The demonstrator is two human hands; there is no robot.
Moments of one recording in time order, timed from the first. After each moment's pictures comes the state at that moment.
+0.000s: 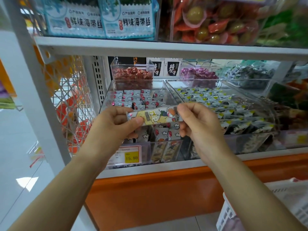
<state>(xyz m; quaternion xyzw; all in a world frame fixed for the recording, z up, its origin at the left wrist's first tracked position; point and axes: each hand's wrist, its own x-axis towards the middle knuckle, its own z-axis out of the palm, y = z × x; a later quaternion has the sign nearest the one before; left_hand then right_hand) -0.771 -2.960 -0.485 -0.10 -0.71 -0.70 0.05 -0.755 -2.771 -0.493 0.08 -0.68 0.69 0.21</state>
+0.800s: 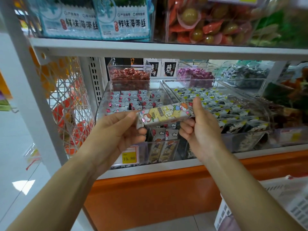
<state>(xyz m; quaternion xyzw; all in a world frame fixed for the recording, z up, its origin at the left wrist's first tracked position) -0.761 -2.954 -0.481 -0.12 -0.59 -0.80 -0.10 -0.757 -2.768 -0.490 -0.04 -0.51 0.85 0.14</state>
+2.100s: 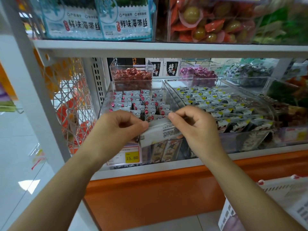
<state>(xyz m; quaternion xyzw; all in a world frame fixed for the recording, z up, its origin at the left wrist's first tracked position) -0.763 -2.963 -0.475 -0.17 -0.82 -0.55 0.04 -0.751 -2.772 -0.497 0.14 -0.81 0.49 0.30</state>
